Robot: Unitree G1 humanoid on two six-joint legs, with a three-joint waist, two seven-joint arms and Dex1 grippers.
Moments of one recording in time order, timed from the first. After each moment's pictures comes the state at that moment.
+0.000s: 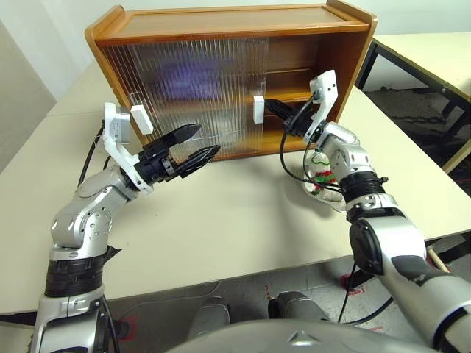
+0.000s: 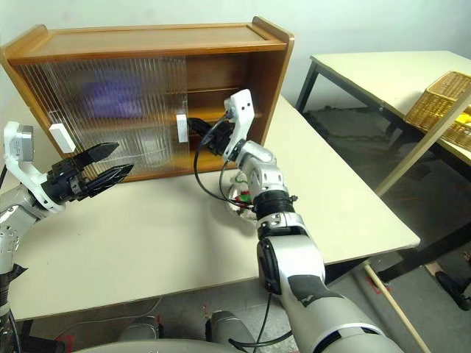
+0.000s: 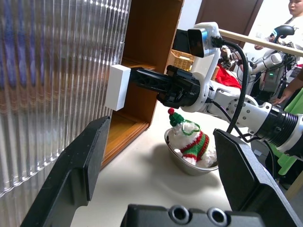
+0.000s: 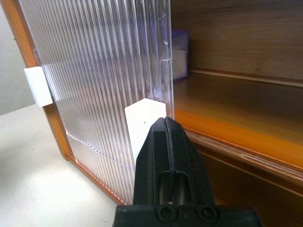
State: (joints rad) left arm -0.25 0.57 0.24 -0.19 -0.74 0.48 -0.89; right arm -0.92 -0.13 -0.11 0.81 0.27 -0.01 0.87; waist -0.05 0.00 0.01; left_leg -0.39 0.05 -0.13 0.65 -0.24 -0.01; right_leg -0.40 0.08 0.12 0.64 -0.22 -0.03
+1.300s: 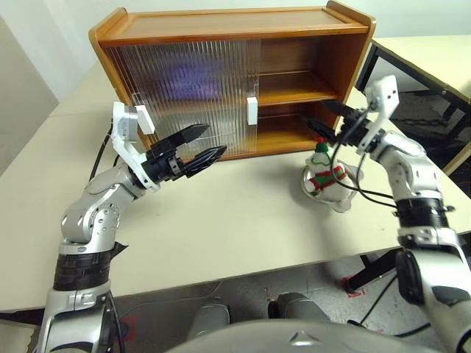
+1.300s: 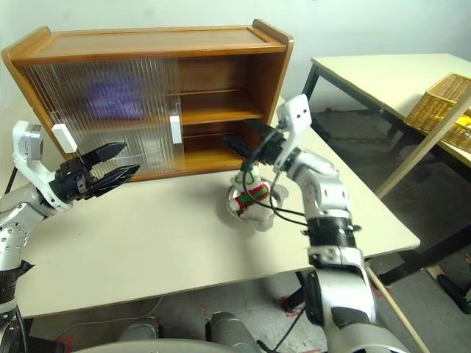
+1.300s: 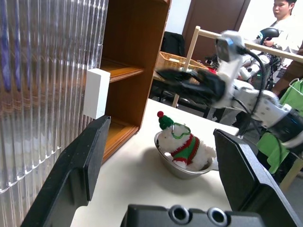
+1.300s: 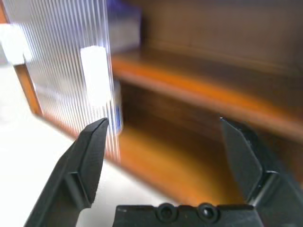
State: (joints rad) left arm -0.28 0.55 0.20 -0.16 -0.73 0.46 -0.92; right arm -0.55 -0.47 -0.13 0.20 0.36 0.33 0.89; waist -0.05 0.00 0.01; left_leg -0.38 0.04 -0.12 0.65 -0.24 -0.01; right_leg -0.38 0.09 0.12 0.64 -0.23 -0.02
